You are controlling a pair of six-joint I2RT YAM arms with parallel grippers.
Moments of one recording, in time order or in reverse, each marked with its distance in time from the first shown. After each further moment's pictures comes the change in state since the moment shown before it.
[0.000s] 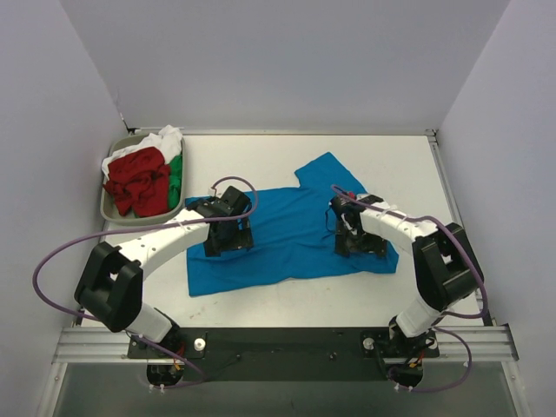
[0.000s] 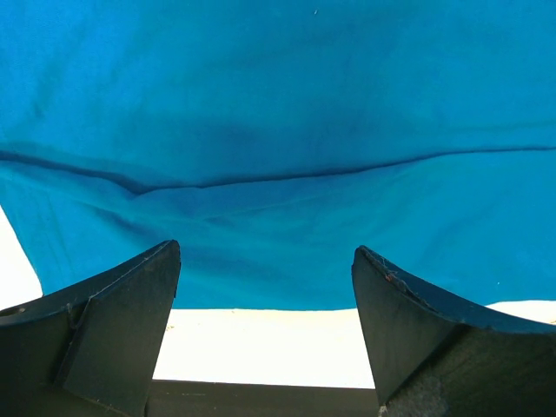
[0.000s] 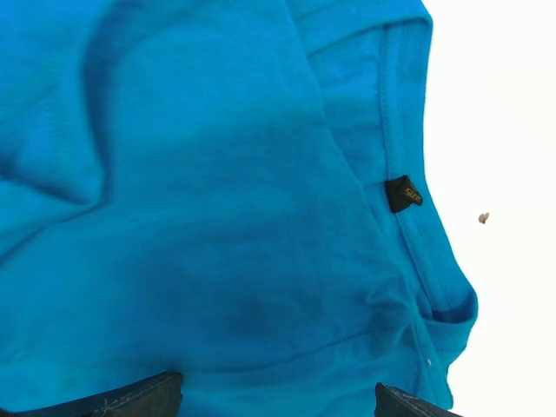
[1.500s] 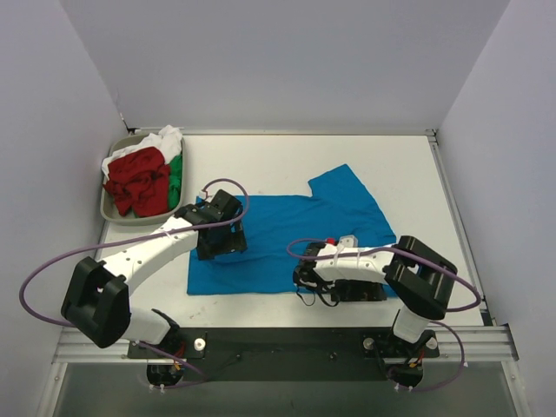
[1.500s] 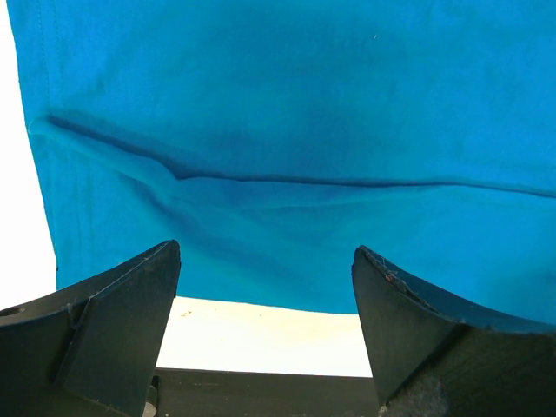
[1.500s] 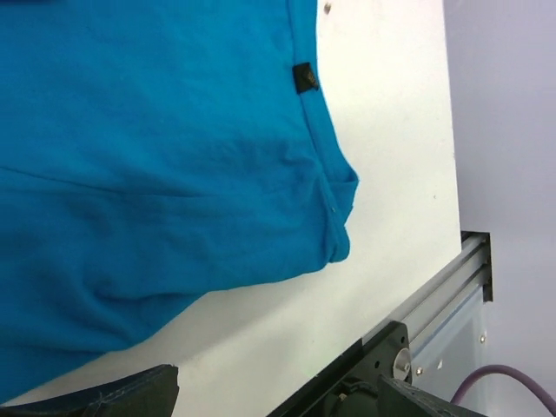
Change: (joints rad) left arm 0.022 -0.109 -0.063 -0.015 -0.005 0.000; right arm 0.599 0.082 -0.085 -0.540 0.171 0.770
